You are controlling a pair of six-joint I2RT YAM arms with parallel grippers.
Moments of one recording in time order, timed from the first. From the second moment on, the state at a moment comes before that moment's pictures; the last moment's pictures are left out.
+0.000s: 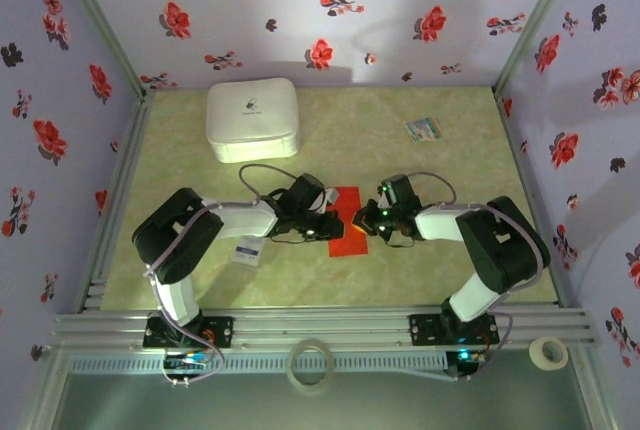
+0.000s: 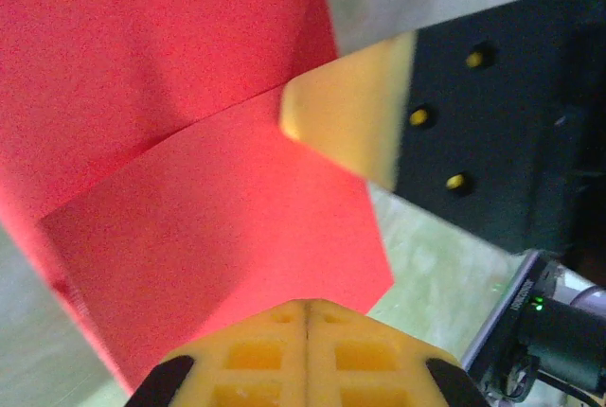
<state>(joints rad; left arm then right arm) -0.86 1.81 0.92 0.02 0.48 -0.81 0.47 1.61 0.57 0.12 -0.49 1.00</state>
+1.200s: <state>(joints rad) -0.89 1.74 0.79 -0.03 0.46 -0.81 0.47 1.61 0.56 0.13 -0.49 1.01</state>
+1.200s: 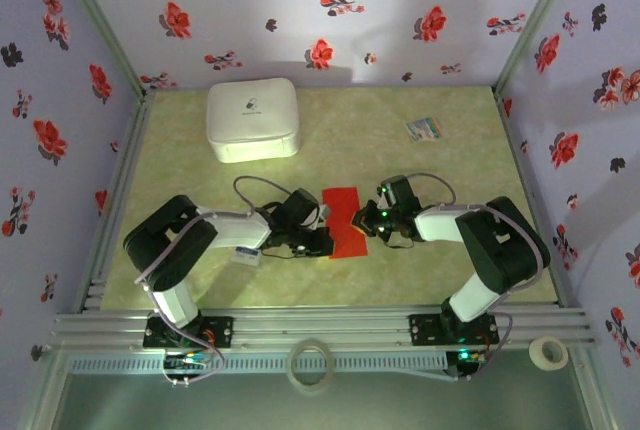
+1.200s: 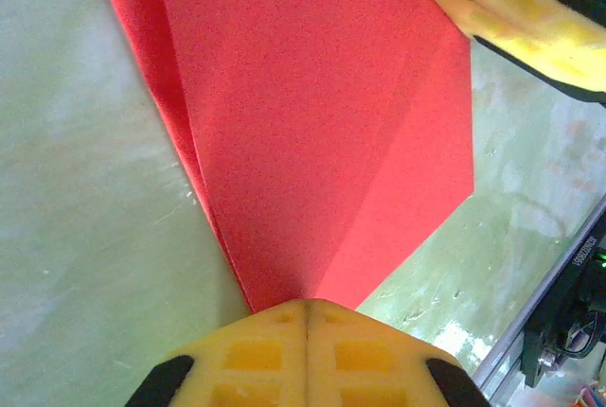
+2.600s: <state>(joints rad) -0.94 1.73 0.81 -0.11 0.44 -0.73 0.47 1.61 0.56 0.14 -0.49 1.01</state>
